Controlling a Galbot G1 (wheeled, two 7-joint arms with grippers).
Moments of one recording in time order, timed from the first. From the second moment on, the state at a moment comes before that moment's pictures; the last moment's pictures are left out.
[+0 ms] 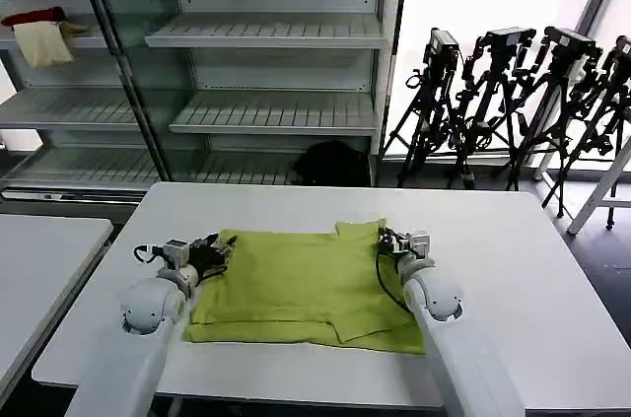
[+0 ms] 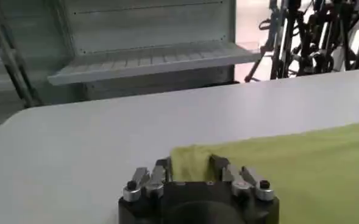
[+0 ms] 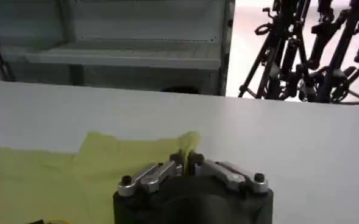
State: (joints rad) left arm 0.87 -1.19 -0.41 -1.52 -0.27 0.58 0.16; right arm -0.79 1.37 0.29 1.49 0.28 -0.59 0.05
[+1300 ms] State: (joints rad) left arm 1.14 -1.19 -0.56 -1.86 -0.41 0.57 0.19; right arm -1.16 1.30 0.39 2.00 0.42 -0.59 0.08
